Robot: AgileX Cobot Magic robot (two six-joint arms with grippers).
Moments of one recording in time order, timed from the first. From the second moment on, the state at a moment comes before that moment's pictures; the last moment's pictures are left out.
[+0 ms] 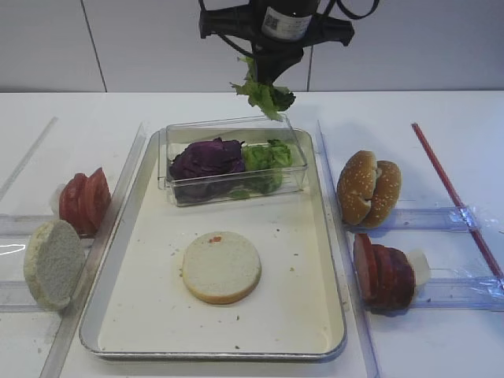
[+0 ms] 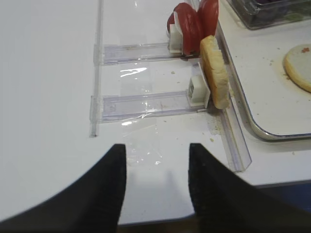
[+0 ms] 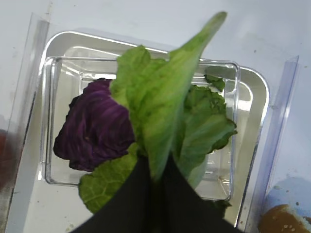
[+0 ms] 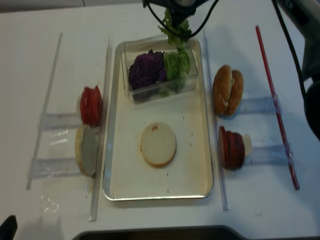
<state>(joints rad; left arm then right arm) -0.08 -0.01 -0.48 0.03 1.18 -0.04 0.53 2.07 -2.12 0.06 1.25 0.30</state>
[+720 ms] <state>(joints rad) -0.08 -0.01 -0.48 0.03 1.18 -0.04 0.53 1.87 -1.99 0.13 1.26 0.30</state>
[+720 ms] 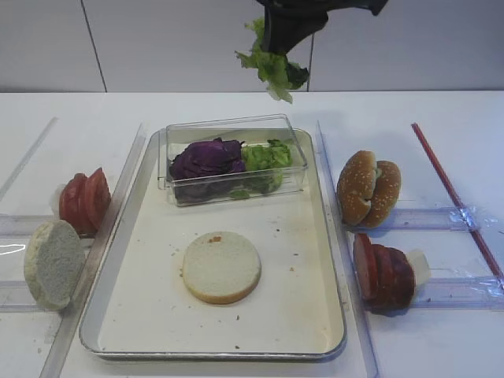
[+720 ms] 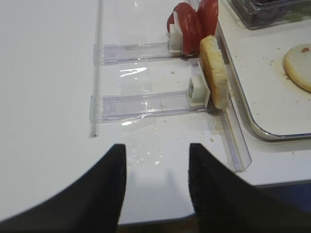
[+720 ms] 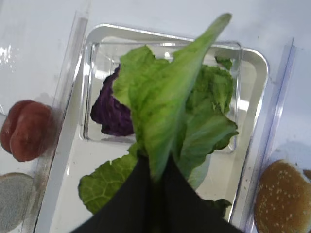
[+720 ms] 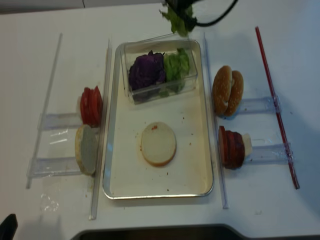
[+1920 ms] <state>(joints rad) -0.08 -0.01 -0.48 0.03 1.18 -0.04 0.77 1.87 -1.66 0.14 1.24 0.36</state>
